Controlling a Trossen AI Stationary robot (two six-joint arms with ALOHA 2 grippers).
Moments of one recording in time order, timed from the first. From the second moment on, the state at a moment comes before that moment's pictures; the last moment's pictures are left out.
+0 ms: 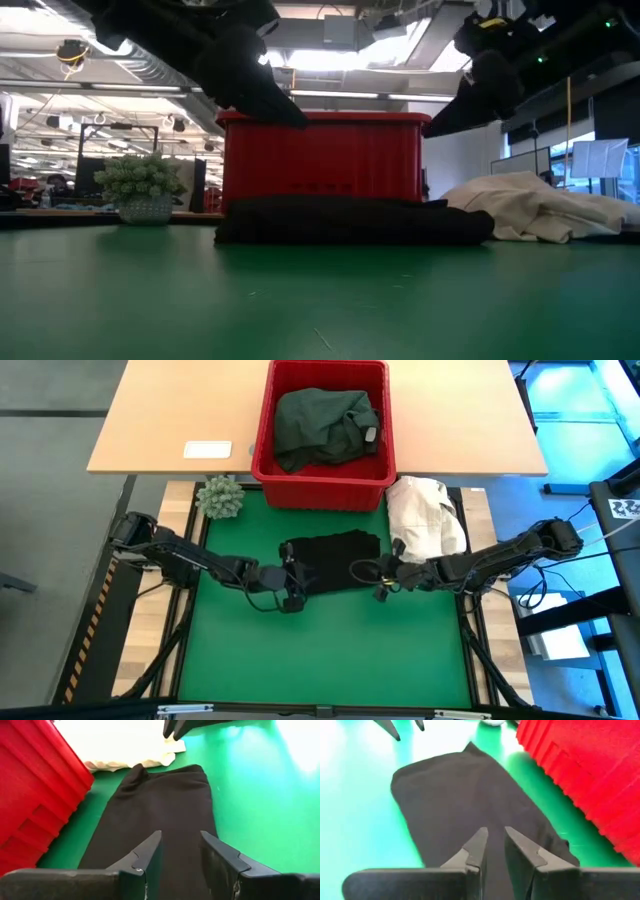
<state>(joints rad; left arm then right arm) -0.19 1.52 0.74 0.24 -0.51 -0.01 0.22 1.20 0.53 0.10 0.58 0.18</state>
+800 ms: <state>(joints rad) -0.18 1.52 0.74 0.25 -0.51 -0.05 0.22 1.24 0.53 0.17 0.59 0.18</state>
